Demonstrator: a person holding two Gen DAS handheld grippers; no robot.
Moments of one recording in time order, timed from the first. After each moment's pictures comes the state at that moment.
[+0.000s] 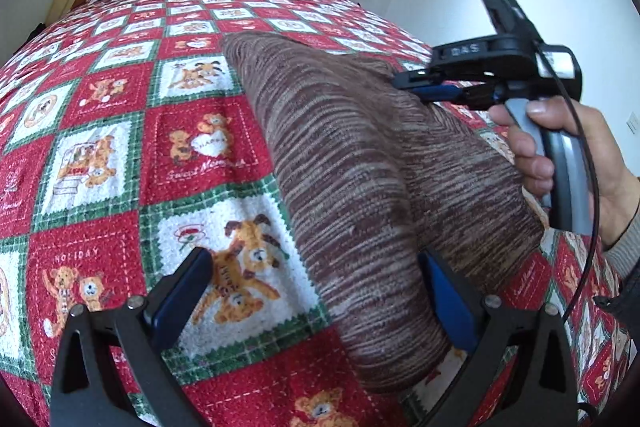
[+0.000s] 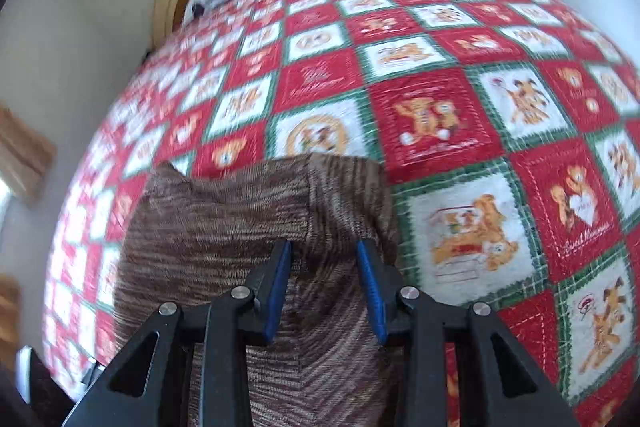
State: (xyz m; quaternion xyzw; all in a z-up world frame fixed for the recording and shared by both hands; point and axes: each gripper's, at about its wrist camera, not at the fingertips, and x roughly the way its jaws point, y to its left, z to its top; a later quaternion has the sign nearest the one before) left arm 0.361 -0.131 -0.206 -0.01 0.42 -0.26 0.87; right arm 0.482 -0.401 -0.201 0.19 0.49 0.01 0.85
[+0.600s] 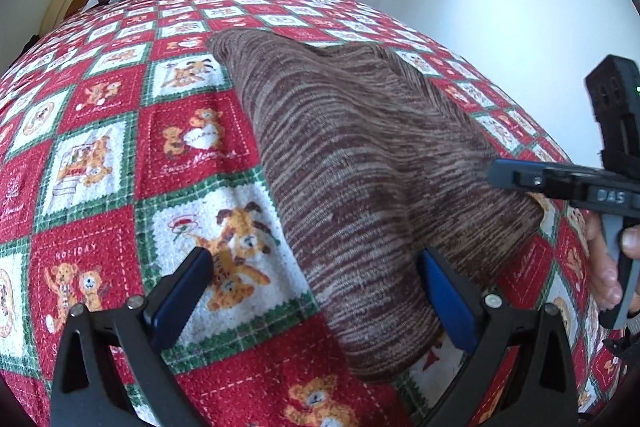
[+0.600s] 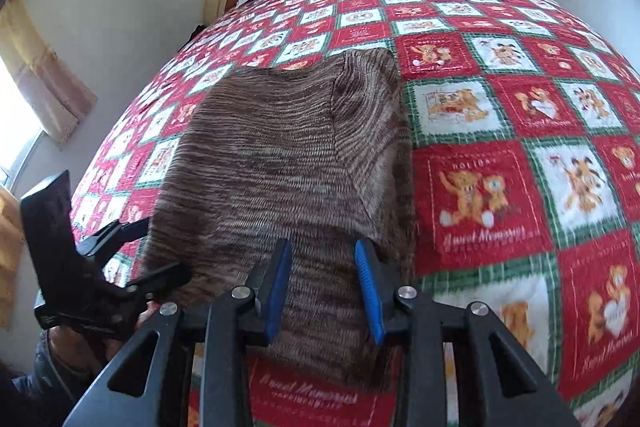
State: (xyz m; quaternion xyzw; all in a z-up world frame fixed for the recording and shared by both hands) left arm 0.348 -0.137 -0.205 0.02 0.43 -0.26 0.86; right arm 0.340 -0.371 -0.192 0.13 0.47 0.08 0.87
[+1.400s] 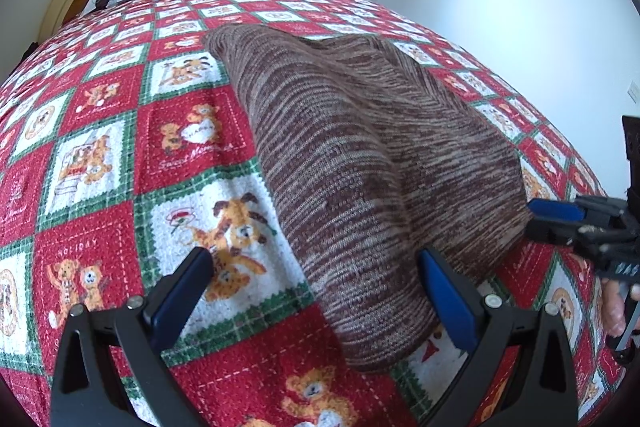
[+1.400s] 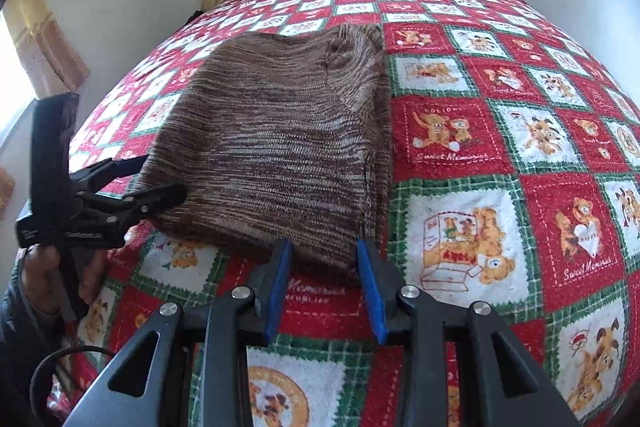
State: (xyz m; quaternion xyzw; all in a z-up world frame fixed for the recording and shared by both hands) left arm 0.343 -0.140 -0.206 0.03 0.43 -0.26 0.86; right arm 0.280 -0.368 -0.198 0.09 0.47 0.07 0.88
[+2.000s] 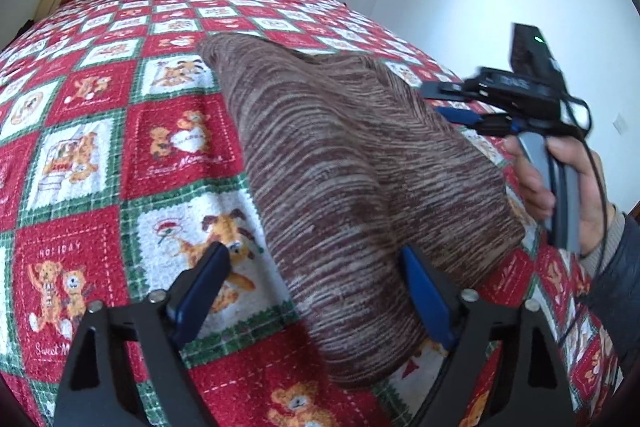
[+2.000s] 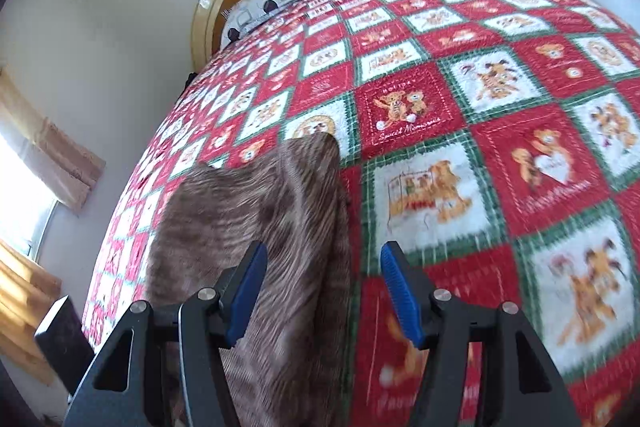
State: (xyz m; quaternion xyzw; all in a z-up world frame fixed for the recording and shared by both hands) left arm 0.350 -0.138 -0.202 -0.02 0.43 -0.28 0.86; right arm 0.435 -0.444 -0.202 0.24 0.44 0.08 0.86
